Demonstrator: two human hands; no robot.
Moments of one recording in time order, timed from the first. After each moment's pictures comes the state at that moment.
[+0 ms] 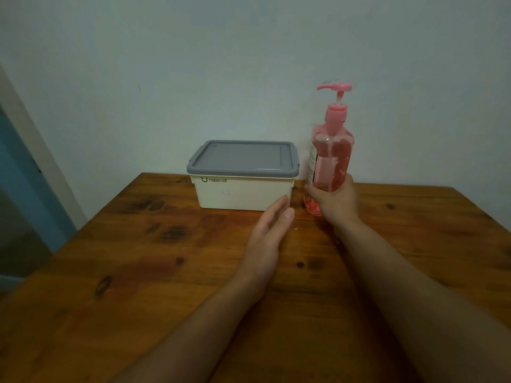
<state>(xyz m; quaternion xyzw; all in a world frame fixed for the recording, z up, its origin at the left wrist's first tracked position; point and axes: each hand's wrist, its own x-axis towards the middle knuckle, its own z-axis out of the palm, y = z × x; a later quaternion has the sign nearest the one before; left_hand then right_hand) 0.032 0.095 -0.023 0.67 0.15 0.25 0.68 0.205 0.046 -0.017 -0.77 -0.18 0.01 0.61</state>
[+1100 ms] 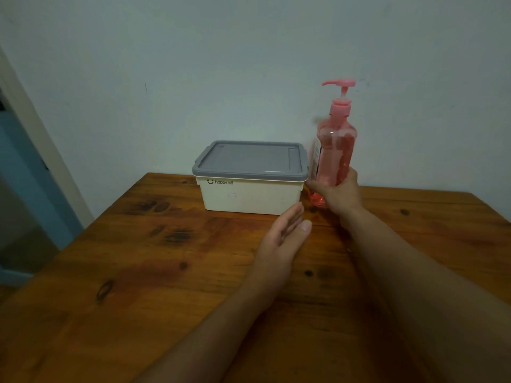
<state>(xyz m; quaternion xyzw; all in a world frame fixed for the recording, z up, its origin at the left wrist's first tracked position) 0.038 0.098 -0.029 0.70 0.14 0.23 0.66 0.240 0.070 -0.017 -0.78 -0.20 0.05 0.59</state>
